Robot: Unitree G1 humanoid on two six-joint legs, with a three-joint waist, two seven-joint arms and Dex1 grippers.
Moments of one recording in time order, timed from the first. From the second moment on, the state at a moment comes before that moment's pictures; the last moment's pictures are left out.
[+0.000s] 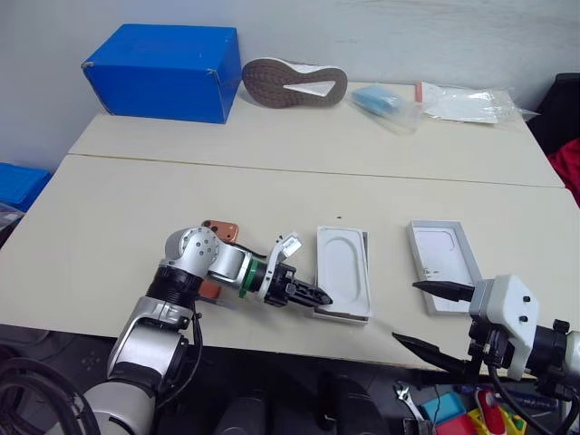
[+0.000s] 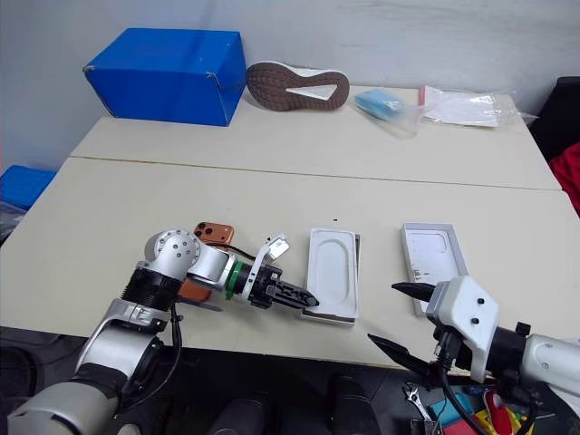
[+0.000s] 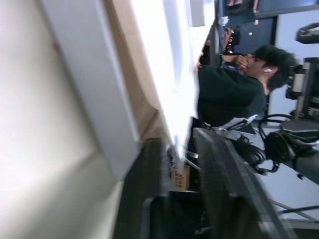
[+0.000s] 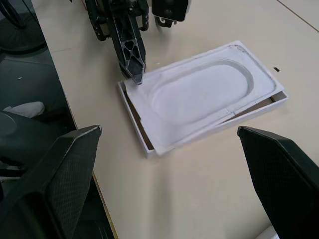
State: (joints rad) left arm -0.80 0.32 -0.17 0.37 -1.11 1.61 -0.46; right arm 0.41 -0.85 -0.55 -0.90 0.66 0.63 0.87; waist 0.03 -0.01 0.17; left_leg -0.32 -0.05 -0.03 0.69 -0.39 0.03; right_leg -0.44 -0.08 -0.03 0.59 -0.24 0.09
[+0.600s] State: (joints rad) left arm -0.81 0.49 -0.24 0.20 -1.20 1.61 -0.59; right arm 0.38 -0.85 -0.50 -0.90 0.66 0.63 0.86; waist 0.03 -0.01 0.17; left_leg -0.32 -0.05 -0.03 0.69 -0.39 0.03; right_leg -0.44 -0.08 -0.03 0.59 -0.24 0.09
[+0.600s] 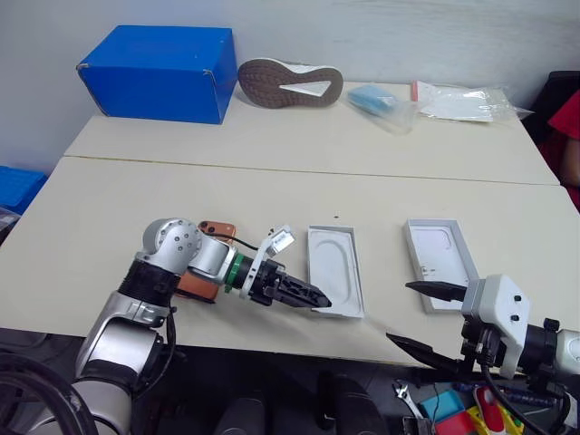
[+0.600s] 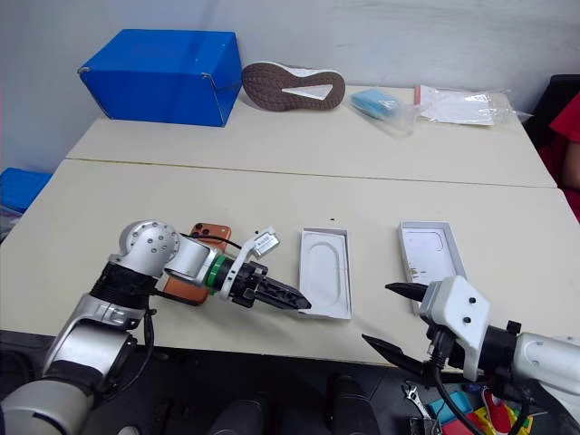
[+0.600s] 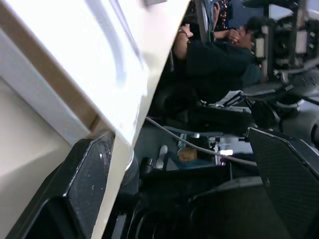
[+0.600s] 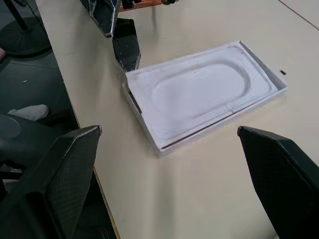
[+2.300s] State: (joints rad) left arm -0.74 0.49 -0.55 0.08 -0.27 0.55 -1.10; right arm 0.34 -0.86 -0.44 -0.85 0.61 0.59 0.84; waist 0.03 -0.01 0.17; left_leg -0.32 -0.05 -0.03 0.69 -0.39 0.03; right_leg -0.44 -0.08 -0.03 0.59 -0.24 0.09
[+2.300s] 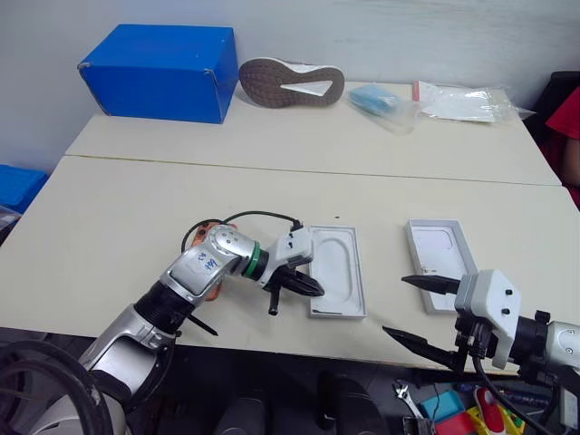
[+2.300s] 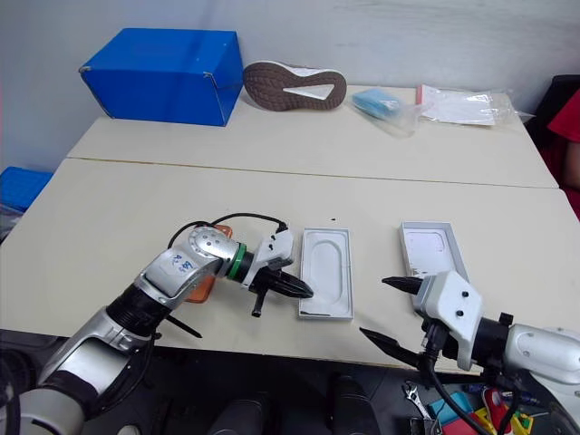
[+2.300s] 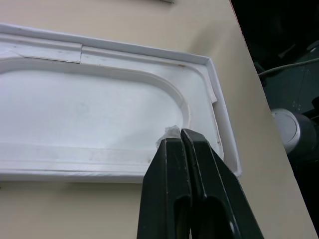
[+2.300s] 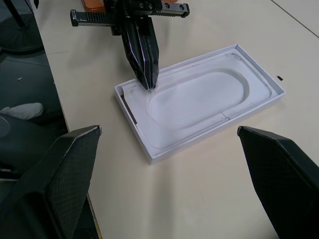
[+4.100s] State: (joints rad) left arm -0.66 1.03 -0.16 0.49 -0.43 1.05 -1.37; right arm -0.54 -0.58 0.39 -0.26 0.27 0.47 0.97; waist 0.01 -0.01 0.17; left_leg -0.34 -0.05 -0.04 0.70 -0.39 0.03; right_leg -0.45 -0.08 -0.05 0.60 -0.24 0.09
